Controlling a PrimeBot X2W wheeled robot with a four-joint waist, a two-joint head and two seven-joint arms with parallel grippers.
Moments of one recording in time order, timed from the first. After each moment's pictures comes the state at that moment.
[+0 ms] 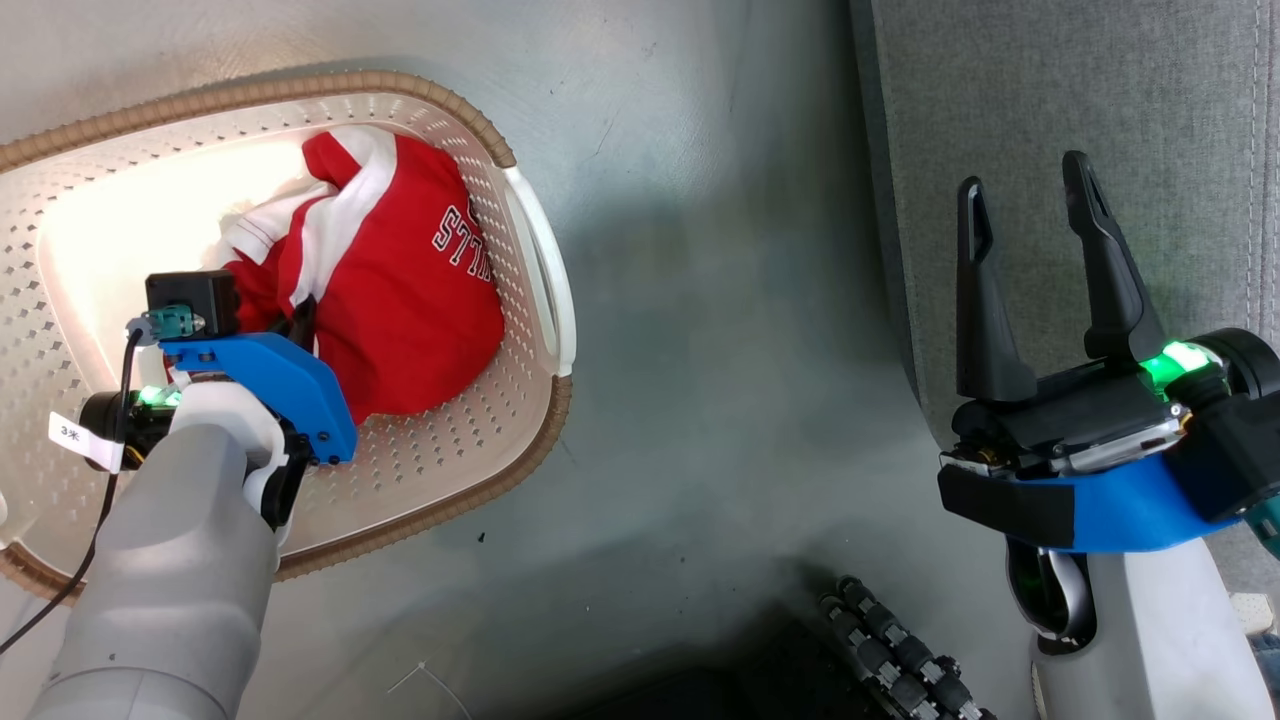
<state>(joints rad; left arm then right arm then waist) -0.96 0.16 -0.32 1.26 -0.41 -0.13 -0.12 -0.34 -0.05 0.09 -0.11 0.08 0.13 -0.26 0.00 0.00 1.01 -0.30</state>
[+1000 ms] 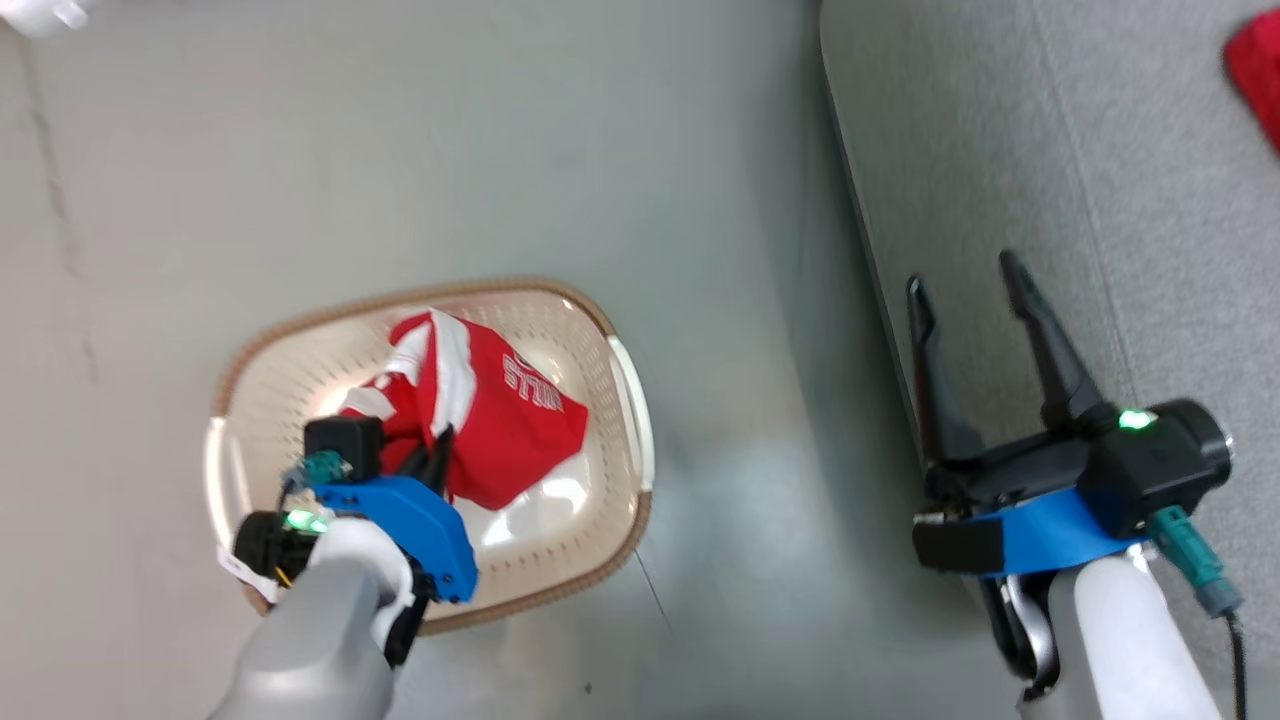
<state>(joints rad) -0.75 0.06 -0.48 1.19 -0.52 -0.13 -0.22 -0.29 -0.05 0.08 0.03 -0.02 0.13 -0.24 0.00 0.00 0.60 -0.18</state>
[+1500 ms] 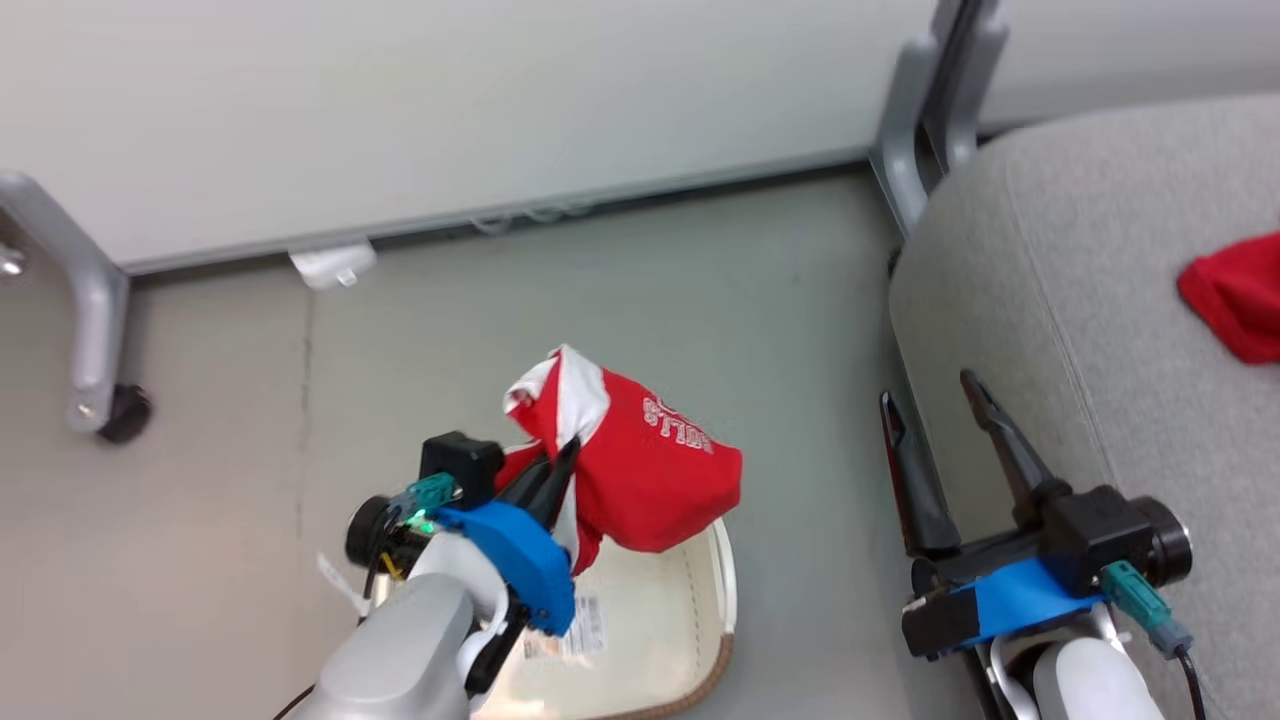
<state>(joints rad) -0.67 0.05 -0.74 0.97 -0.63 -0.13 -0.25 -0.16 -0.05 0.10 0.07 -0.01 0.13 -0.17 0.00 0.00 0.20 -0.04</state>
